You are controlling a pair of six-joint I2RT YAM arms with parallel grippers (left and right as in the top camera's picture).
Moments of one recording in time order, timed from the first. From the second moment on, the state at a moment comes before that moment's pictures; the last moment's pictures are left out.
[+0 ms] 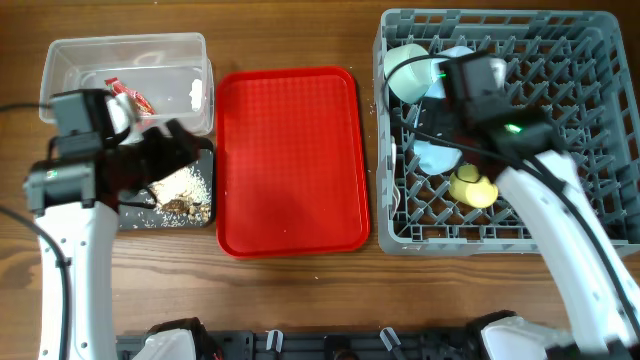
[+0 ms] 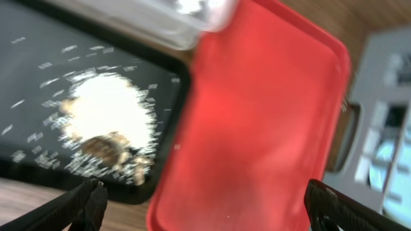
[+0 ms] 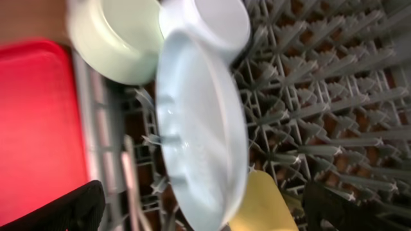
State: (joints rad) left arm 0.14 1.26 1.22 -1.03 0.24 -0.33; right arm 0.29 1.40 1.38 -0.99 0.29 0.38
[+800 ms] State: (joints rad) left arm -0.15 0.67 0.99 -1.01 0.17 -0.21; right arm 0.16 0.60 0.92 -0.94 -0.13 0.22
